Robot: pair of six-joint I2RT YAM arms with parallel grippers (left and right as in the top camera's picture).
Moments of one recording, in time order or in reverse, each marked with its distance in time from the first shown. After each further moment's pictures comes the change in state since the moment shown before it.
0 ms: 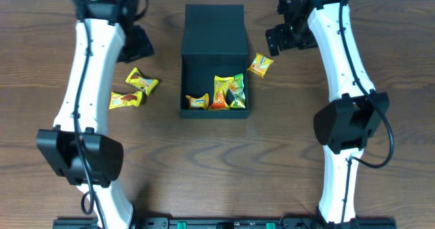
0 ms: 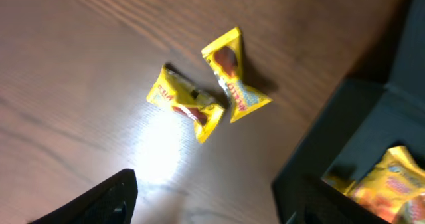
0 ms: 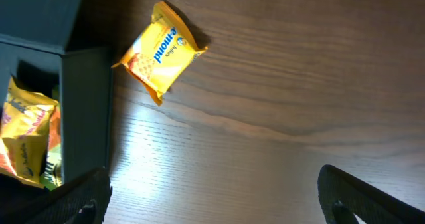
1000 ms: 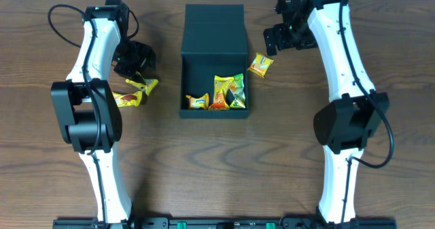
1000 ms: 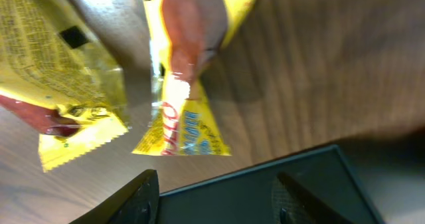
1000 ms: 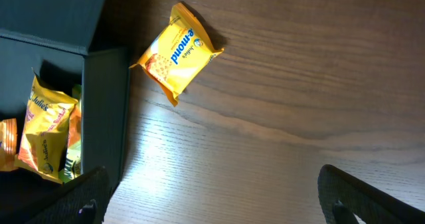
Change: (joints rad) left arm 0.125 0.314 -0.100 0.145 0.431 -0.496; right arm 0.000 0.000 0.000 0.001 -0.051 0.004
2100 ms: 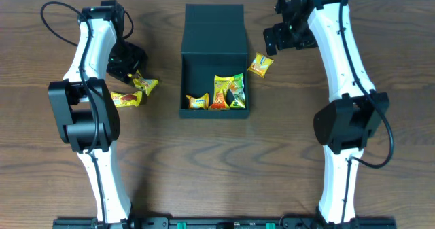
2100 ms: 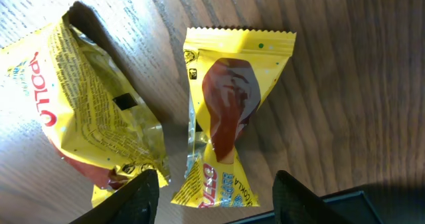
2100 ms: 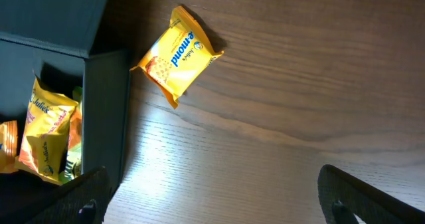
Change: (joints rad) left arm 0.022 0.008 -0.006 0.032 -0.127 0.063; right arm 0.000 0.000 0.000 0.006 0.000 0.000
